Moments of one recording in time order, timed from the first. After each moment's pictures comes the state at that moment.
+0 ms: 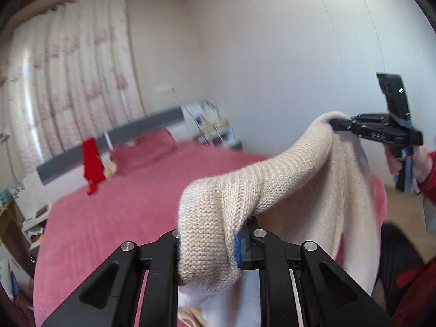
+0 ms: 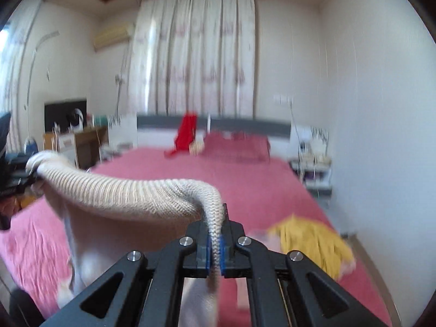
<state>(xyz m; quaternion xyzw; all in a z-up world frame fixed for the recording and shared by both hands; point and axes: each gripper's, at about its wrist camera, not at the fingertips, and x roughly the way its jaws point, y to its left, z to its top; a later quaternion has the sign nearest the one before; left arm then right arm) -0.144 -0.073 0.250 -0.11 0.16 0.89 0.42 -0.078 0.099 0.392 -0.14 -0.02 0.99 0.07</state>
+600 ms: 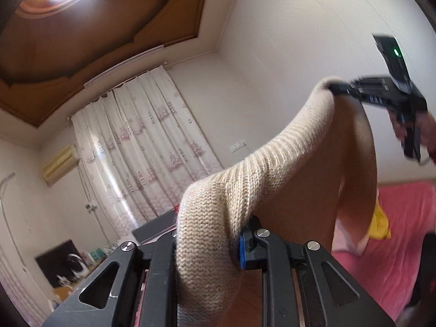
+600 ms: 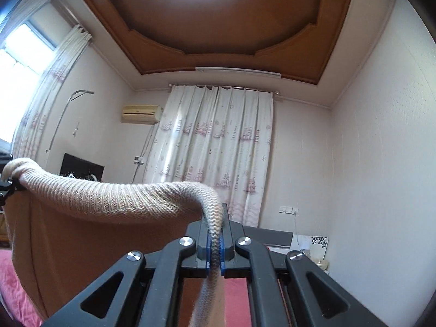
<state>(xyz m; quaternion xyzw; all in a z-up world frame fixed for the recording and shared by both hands) 0.028 -0.157 0.411 0.07 0.26 0.93 0.23 0.015 0.012 0.567 0.09 -0.11 0.99 0.05</state>
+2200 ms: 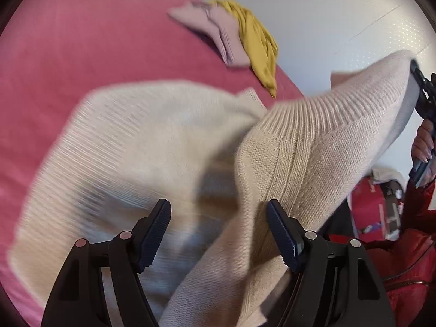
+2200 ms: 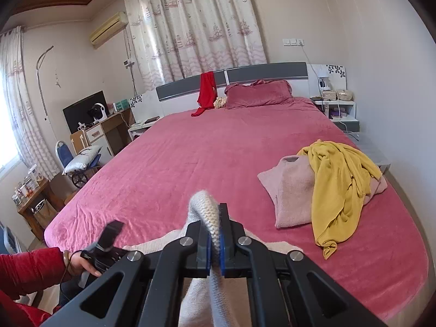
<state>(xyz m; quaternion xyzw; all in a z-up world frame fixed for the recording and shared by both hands) -0.130 -0.051 -0.066 -0.55 0.01 0.65 0.53 0.015 0.102 0.294 -0.26 0.11 0.96 0.00</state>
